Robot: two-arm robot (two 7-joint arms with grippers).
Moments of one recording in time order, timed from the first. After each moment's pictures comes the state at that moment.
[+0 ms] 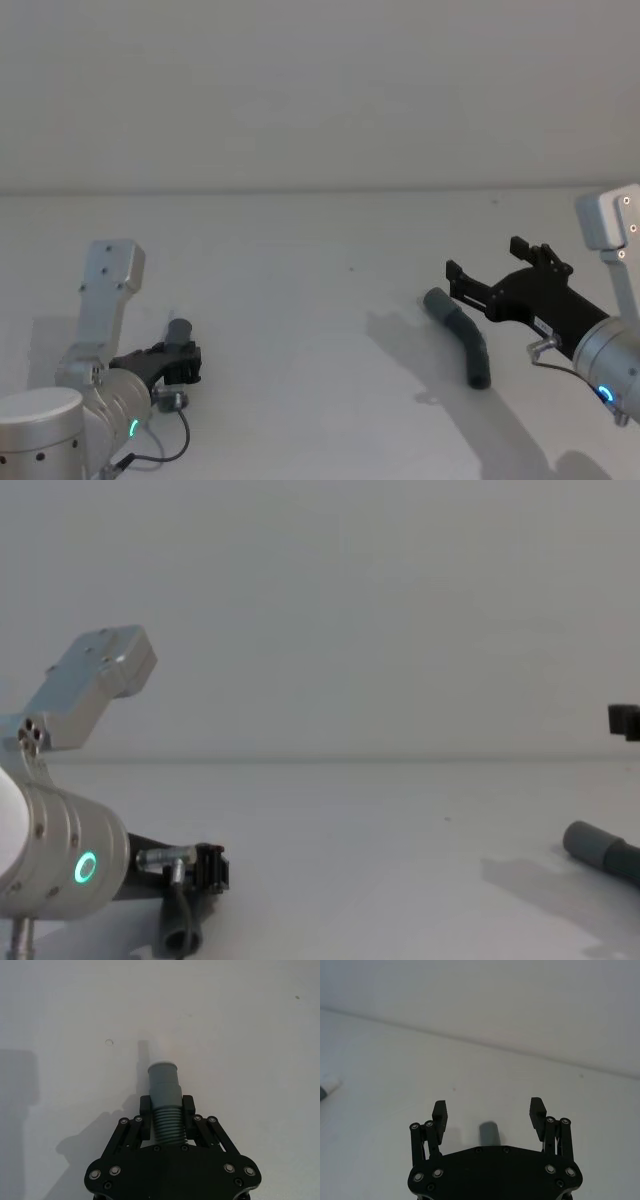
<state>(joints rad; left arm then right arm) -0.09 0.05 0.24 -1.81 -0.34 0.83 0.20 -0.02 0.47 -0.14 -1.94 0.36 0.40 0.14</state>
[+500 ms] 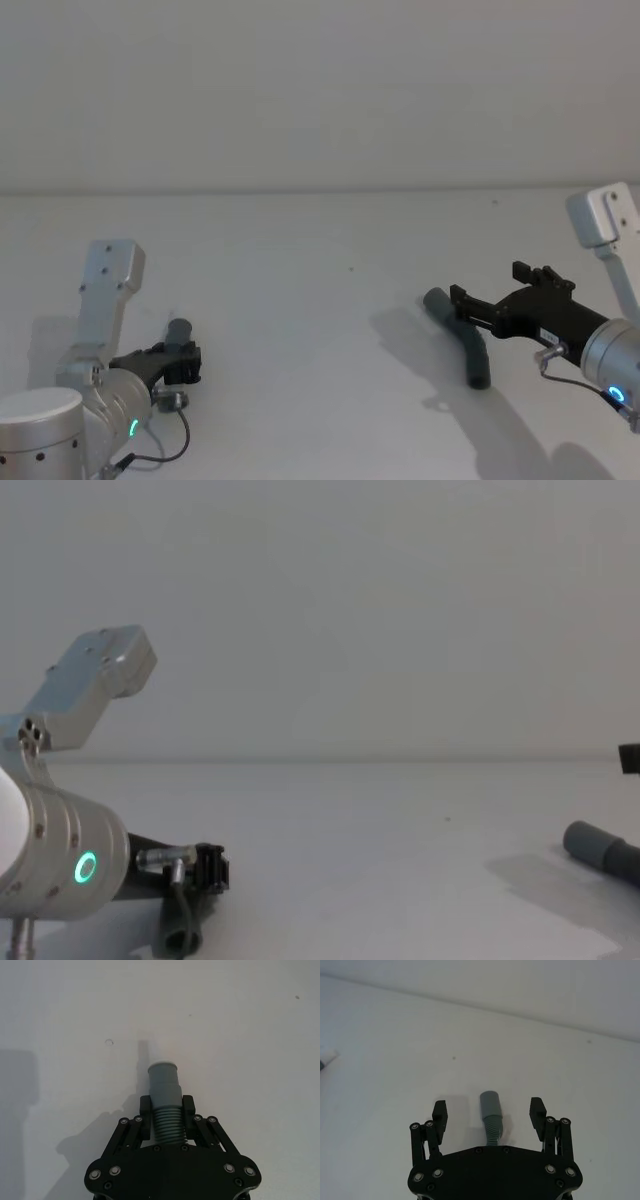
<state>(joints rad) -0.09 0.05 0.24 -1.81 -0.34 0.83 0.20 0.00 0.49 -0.12 -1.97 0.39 0.62 0.16</state>
